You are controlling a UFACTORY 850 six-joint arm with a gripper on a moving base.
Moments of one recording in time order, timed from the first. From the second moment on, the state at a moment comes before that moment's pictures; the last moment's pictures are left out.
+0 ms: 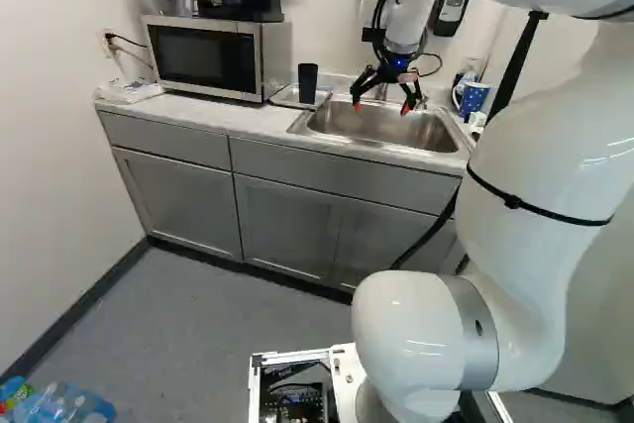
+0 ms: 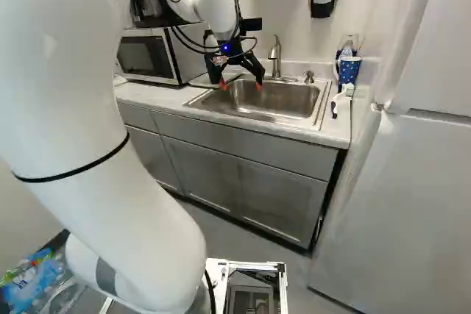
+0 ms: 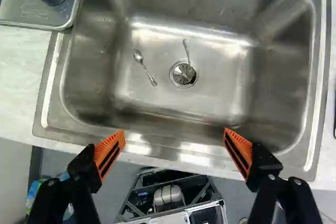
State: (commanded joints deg) arm -10.2 -4.1 -70.0 -3.0 -43.4 3.7
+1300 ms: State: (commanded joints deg) arm -10.2 -4.1 -70.0 -3.0 -43.4 3.7
